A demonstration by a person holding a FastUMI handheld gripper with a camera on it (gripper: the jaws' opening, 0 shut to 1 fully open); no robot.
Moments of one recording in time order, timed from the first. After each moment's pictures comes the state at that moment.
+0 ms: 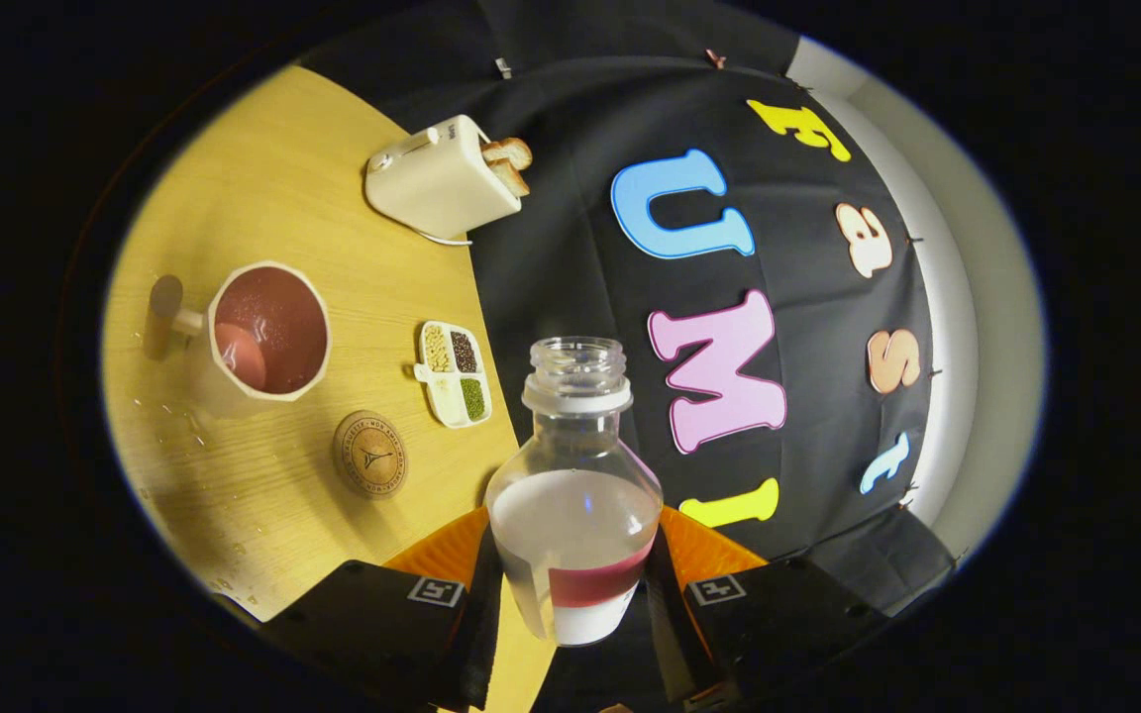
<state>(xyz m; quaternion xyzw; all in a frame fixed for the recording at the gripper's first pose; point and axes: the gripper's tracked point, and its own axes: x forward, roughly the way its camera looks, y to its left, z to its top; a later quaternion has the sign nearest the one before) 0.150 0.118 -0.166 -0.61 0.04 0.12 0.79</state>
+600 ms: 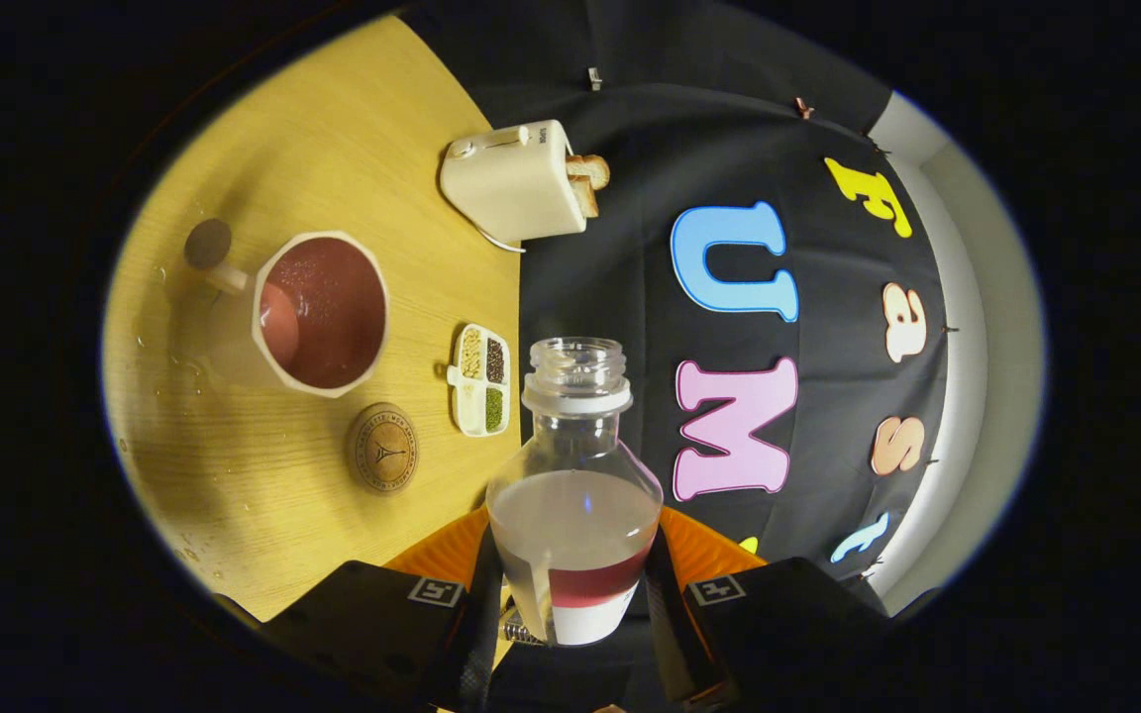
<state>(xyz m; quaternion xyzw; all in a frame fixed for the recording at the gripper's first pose) 0.148 0.141 -0.192 -0.68 0.02 0.16 0.71</state>
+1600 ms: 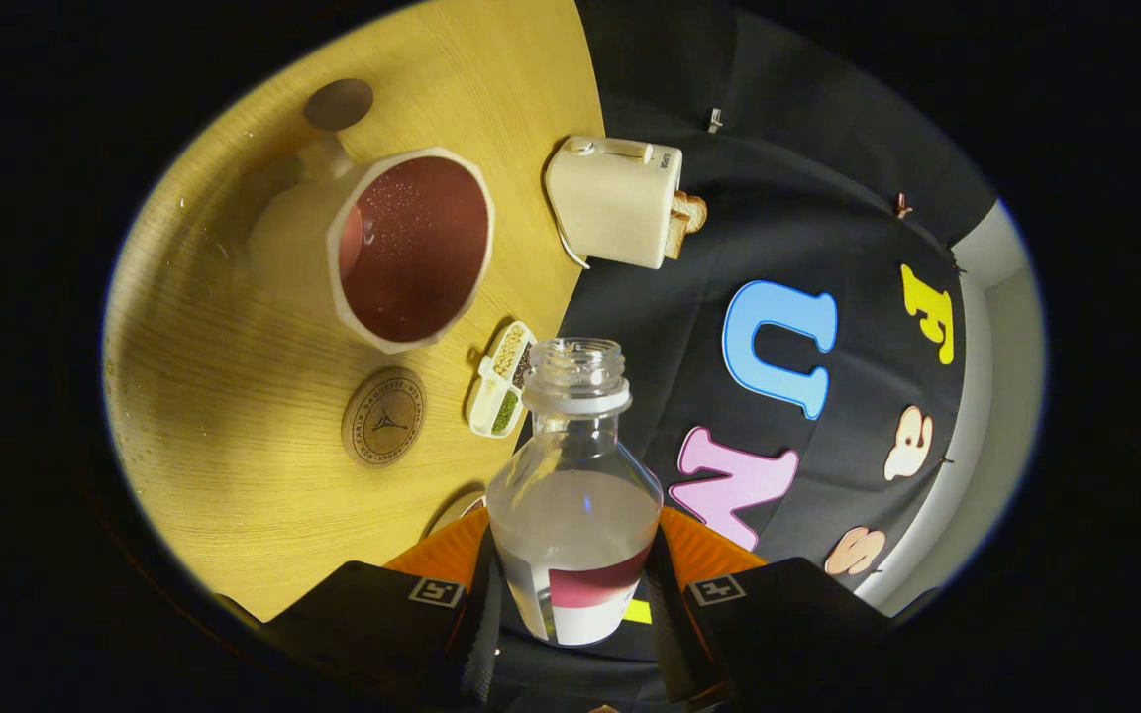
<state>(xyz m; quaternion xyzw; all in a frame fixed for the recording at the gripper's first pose) 0.153 0.156 -0.202 -0.78 -0.04 0.21 0.59</state>
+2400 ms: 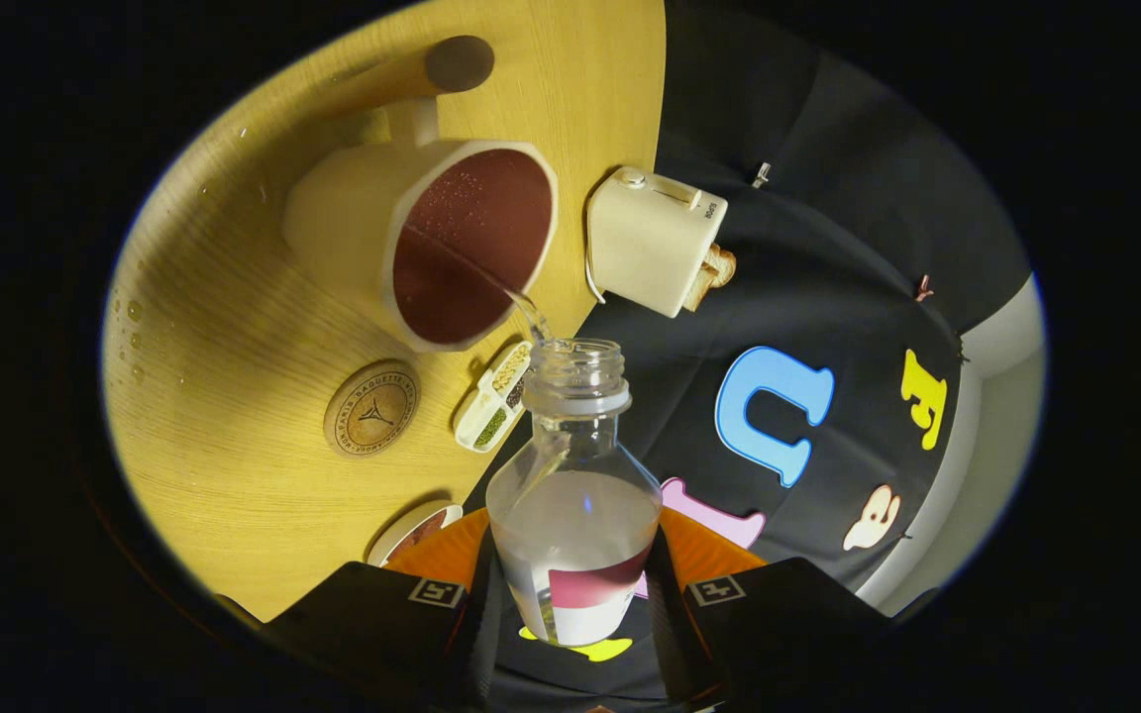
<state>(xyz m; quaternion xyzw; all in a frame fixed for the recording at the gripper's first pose) 0.148 0.168 -0.198 -0.83 -0.09 0.25 0.50</state>
